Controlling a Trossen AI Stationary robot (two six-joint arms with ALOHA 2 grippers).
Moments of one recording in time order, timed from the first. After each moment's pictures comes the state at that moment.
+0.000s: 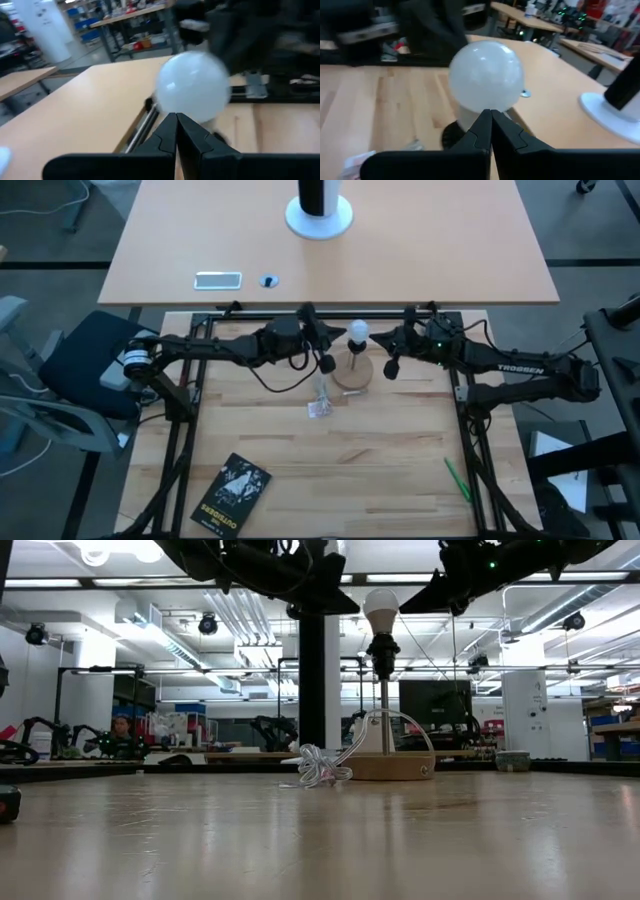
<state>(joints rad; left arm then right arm) 0.23 1.62 1.15 0.34 -0.19 0.22 -0.28 0.96 0.68 0.08 0.12 -0.23</state>
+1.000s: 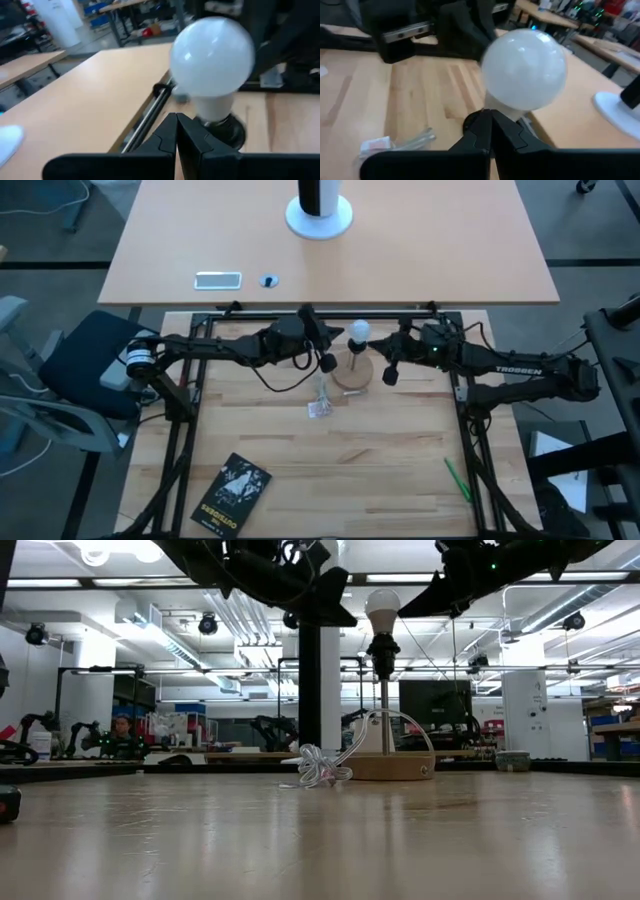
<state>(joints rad) 0.24 1.64 1.15 0.30 -0.24 0.19 -0.26 0.96 0.68 0.04 0.11 -0.24</state>
